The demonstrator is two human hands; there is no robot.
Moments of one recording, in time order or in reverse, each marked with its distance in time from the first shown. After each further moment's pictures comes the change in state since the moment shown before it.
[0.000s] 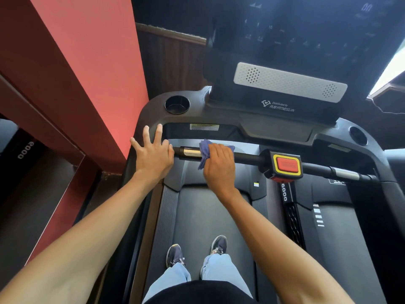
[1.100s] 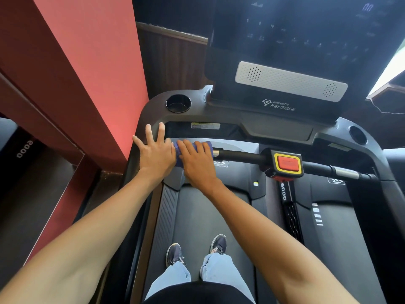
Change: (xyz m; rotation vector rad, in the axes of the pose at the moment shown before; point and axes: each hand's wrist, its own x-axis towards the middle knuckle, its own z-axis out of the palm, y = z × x) left_hand -0.002 0.007 -0.005 0.084 -0.080 0.022; right_hand 0.010 -0.053 0.020 -0.139 -0.347 -0.185
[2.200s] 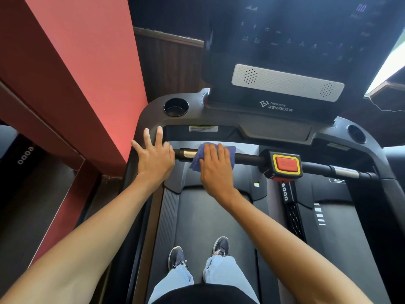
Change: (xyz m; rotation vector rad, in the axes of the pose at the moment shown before) left_hand 0.002 -0.002 0.000 -0.054 0.042 -0.008; right_hand -0.028 0.039 -0.010 -0.094 0.008 0.165
